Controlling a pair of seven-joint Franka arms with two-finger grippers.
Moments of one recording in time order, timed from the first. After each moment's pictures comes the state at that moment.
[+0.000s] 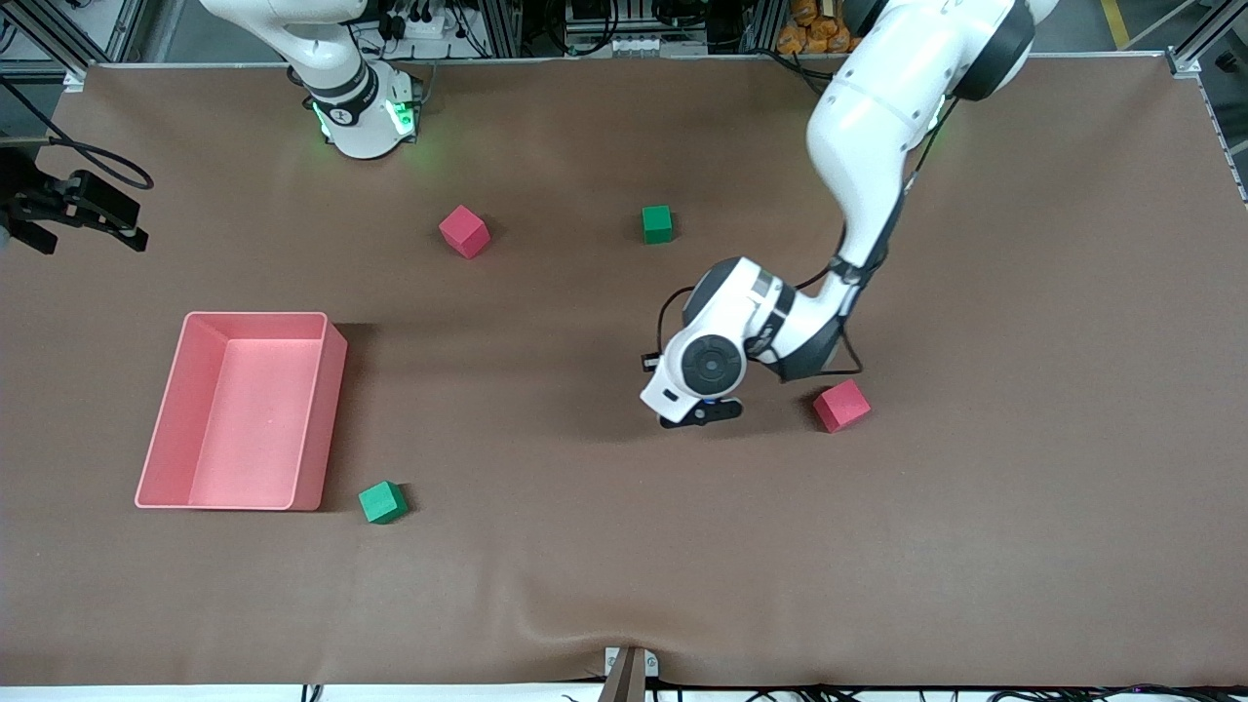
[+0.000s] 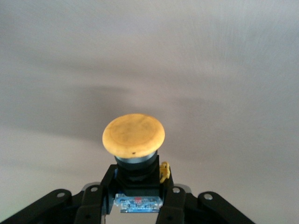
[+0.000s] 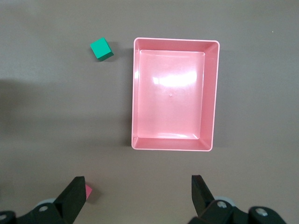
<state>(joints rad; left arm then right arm) -0.52 0.82 -0.12 -1.29 -0.15 1.83 -0.73 -0.02 -0.06 0.00 -1.58 -0.01 1.54 -0.05</state>
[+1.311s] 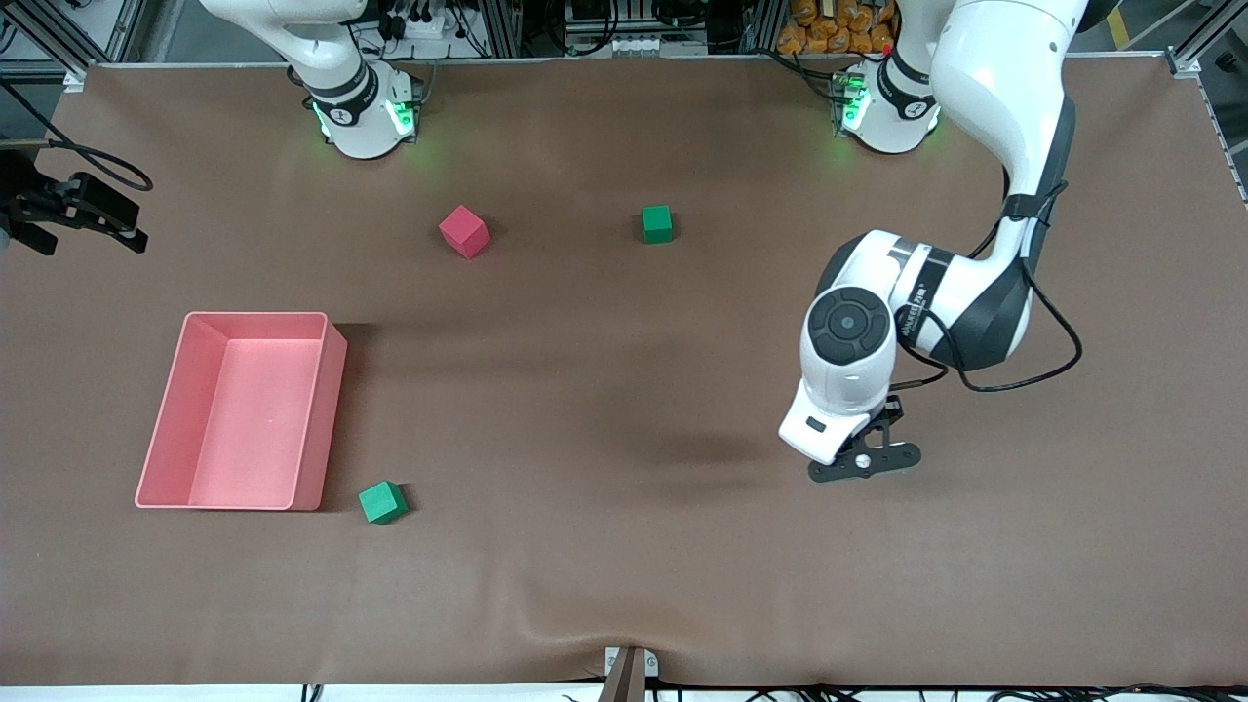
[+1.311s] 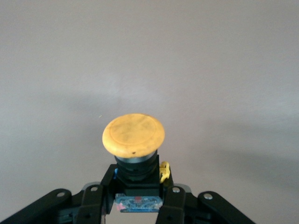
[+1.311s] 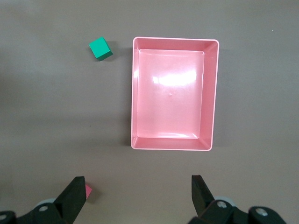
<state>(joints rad) -0.36 0.61 -0.12 -1.37 0.37 1.96 -0.71 -0.02 -0.05 0.00 -1.58 -0.01 1.54 -0.05</state>
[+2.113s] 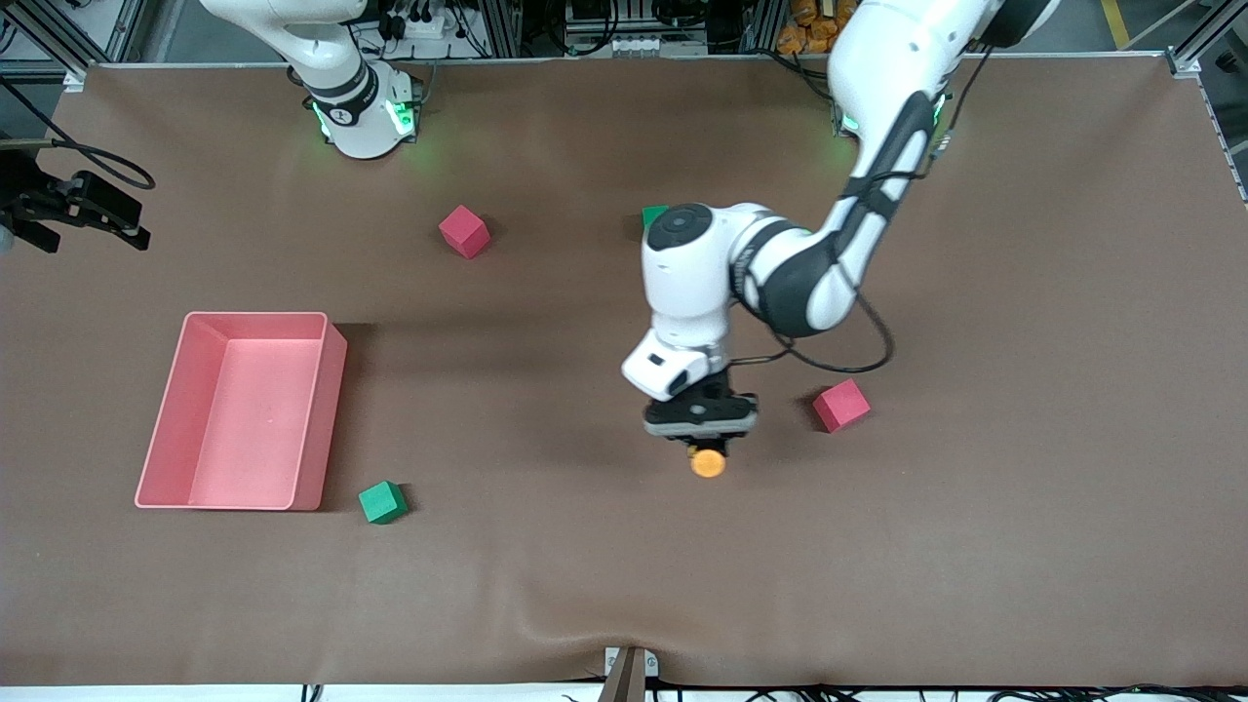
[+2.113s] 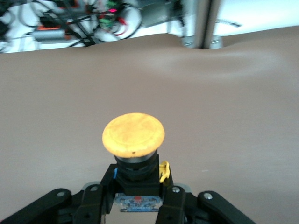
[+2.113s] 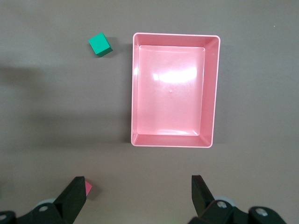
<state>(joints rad) -0.58 0.71 -0.12 -1.38 0.69 2.37 -1.07 -0.02 -0.05 0.00 -1.58 -0.01 1.52 -0.05</state>
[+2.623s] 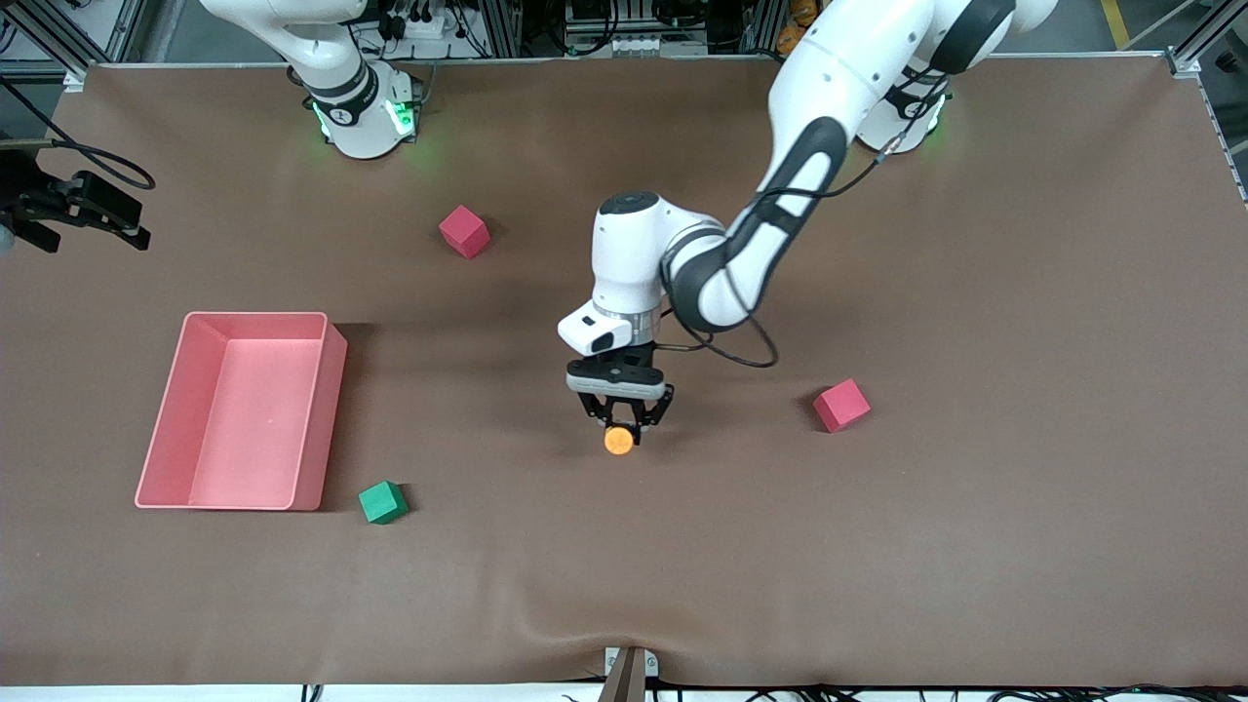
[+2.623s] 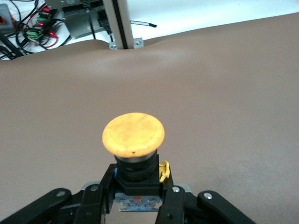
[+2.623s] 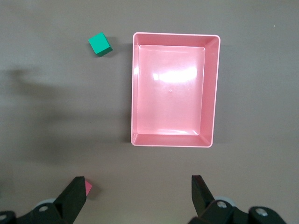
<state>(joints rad) -0.68 0.83 -0.12 -1.38 1.03 2.57 -1.34 -0.02 -0.05 0.00 -1.58 -0.01 1.52 -0.05</state>
